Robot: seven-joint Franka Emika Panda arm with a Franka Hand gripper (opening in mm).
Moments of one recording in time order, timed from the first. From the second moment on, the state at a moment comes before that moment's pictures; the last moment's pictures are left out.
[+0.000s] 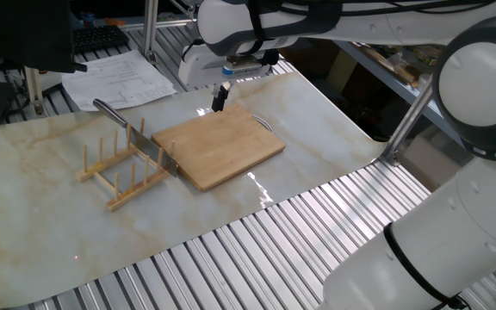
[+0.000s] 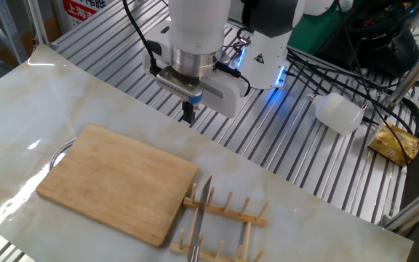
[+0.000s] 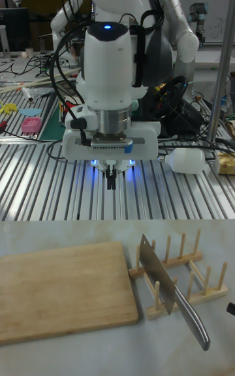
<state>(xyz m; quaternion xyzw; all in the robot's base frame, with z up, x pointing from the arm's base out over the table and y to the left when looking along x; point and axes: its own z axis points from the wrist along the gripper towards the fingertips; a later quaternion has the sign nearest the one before) 0.499 0.000 0.299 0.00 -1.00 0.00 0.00</state>
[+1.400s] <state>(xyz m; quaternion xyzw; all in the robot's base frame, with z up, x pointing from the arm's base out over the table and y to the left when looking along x) 0.518 0.039 0.311 -0.03 -1.00 -0.06 0.03</state>
